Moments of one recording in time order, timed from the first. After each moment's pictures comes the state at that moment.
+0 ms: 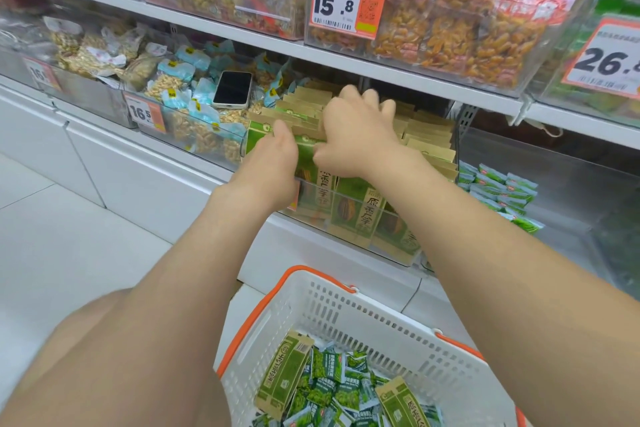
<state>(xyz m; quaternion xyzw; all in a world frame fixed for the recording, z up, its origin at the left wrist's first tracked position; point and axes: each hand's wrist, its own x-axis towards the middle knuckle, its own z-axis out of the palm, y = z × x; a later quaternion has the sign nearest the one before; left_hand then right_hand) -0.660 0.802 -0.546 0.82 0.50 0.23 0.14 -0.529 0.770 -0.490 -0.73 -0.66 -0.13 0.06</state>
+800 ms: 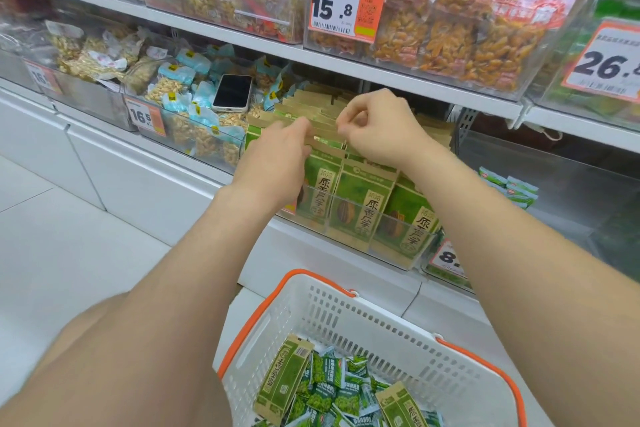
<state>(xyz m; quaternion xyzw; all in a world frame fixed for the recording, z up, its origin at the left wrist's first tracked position) -0.652 0.810 -0.545 0.84 0.45 0.30 0.07 -0.486 0.769 -0.482 -0.72 -0.63 0.08 0.28</state>
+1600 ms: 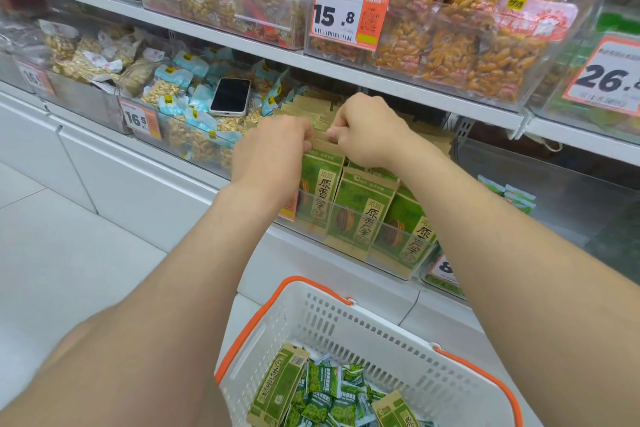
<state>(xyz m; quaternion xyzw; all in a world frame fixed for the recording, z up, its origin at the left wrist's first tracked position) -0.648 0.818 -0.531 0.81 0.50 0.31 0.00 -0.491 0.802 -0.484 -0.73 -0.67 0.00 0.17</state>
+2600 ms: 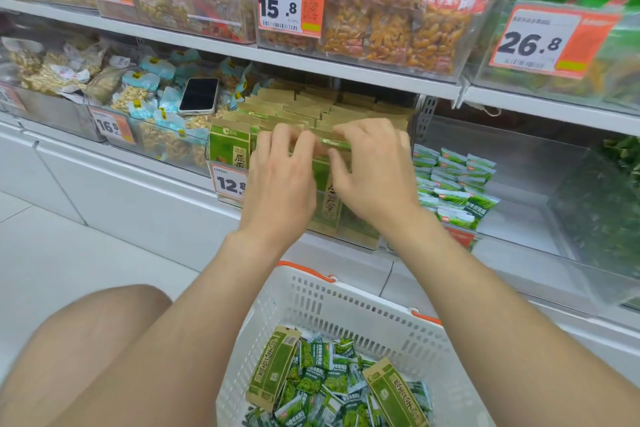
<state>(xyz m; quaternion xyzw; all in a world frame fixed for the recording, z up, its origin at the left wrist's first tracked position) -0.613 0.746 -0.570 0.83 0.36 0.43 -0.04 -0.468 0.698 -0.539 -0.67 -0.64 -0.24 0.29</state>
